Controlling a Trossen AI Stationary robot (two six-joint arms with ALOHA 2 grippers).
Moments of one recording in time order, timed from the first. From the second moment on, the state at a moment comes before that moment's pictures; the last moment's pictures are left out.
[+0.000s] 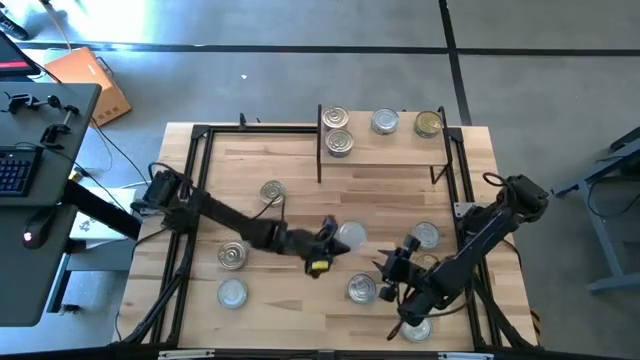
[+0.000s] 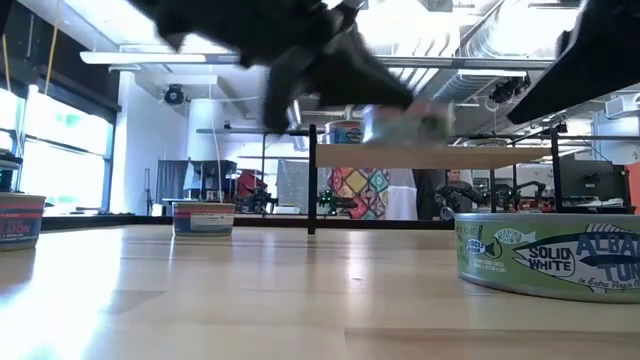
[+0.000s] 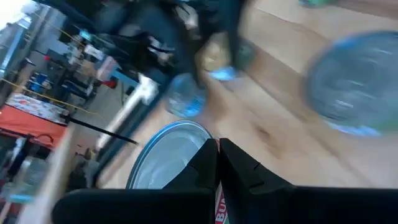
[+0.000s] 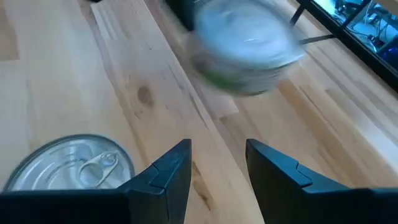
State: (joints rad) left arm -0.27 1.87 1.06 0.42 -0.29 0.77; right arm 0.81 1.66 1.01 -0.73 0.94 1.07
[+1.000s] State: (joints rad) left arm 0.22 2.17 1.72 0.15 0.05 0.77; right arm 0.89 1.66 1.01 -0.78 0.96 1.21
